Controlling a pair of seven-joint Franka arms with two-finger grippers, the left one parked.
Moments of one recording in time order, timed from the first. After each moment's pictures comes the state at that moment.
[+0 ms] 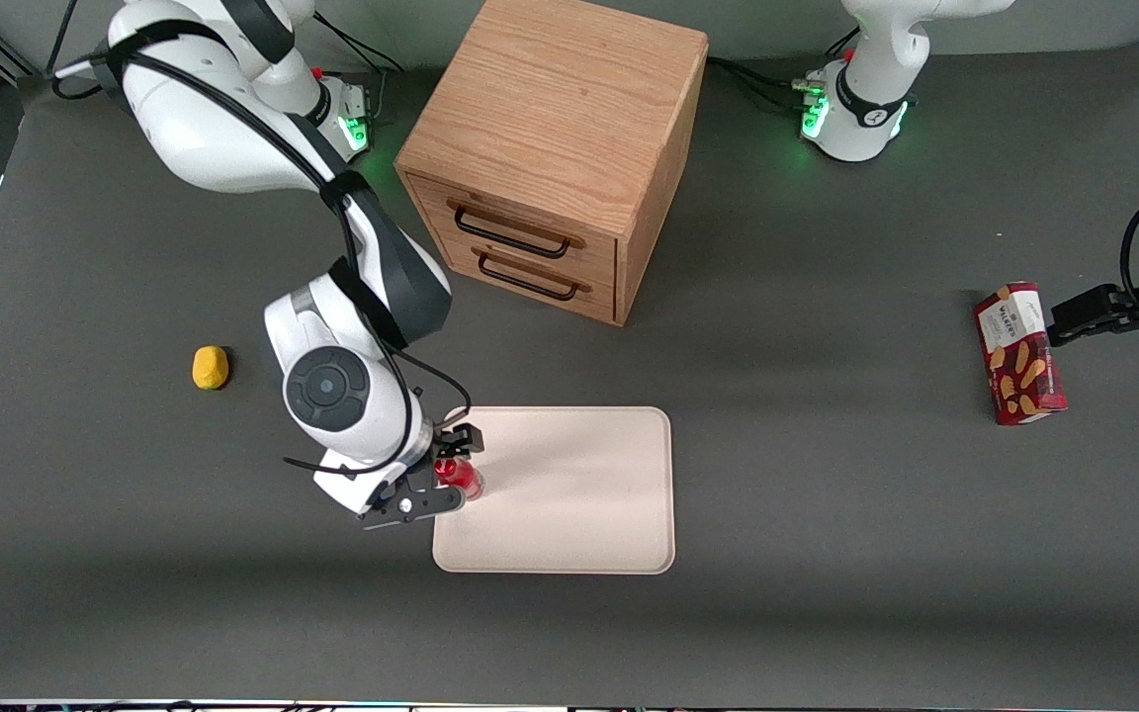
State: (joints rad) arm 0.31 0.77 0.22 -1.05 -0.17 1.78 0.34
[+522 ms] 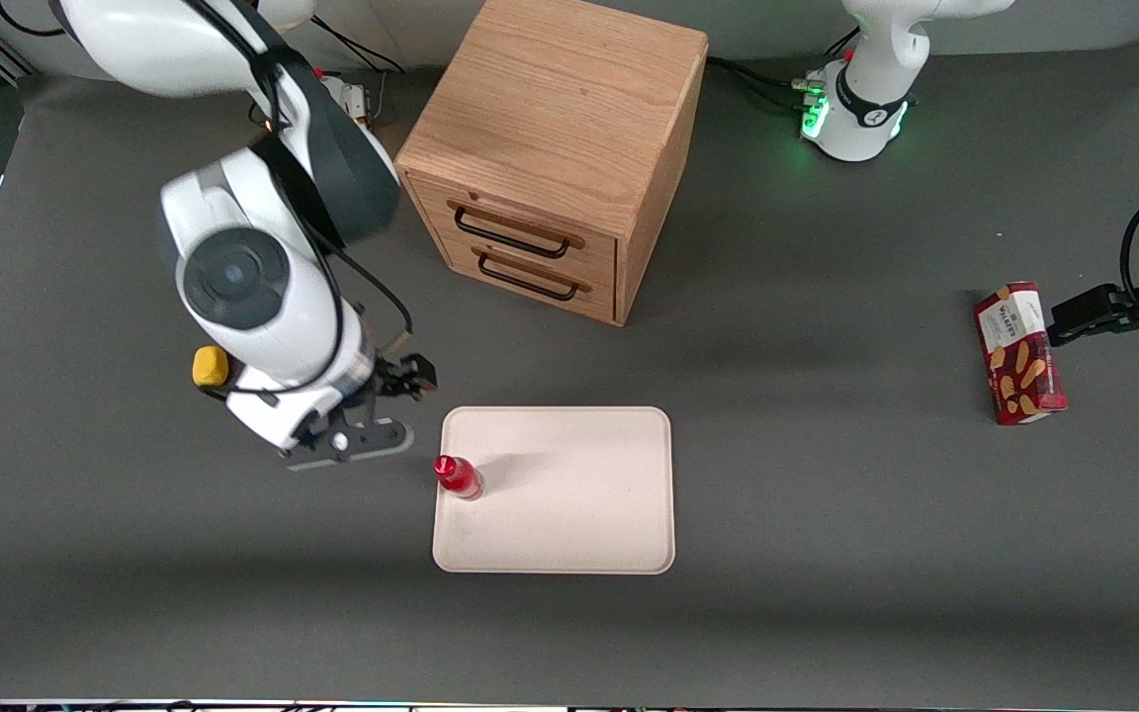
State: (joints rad) arm 0.30 0.54 0.22 -1.04 -0.17 1.48 0.34
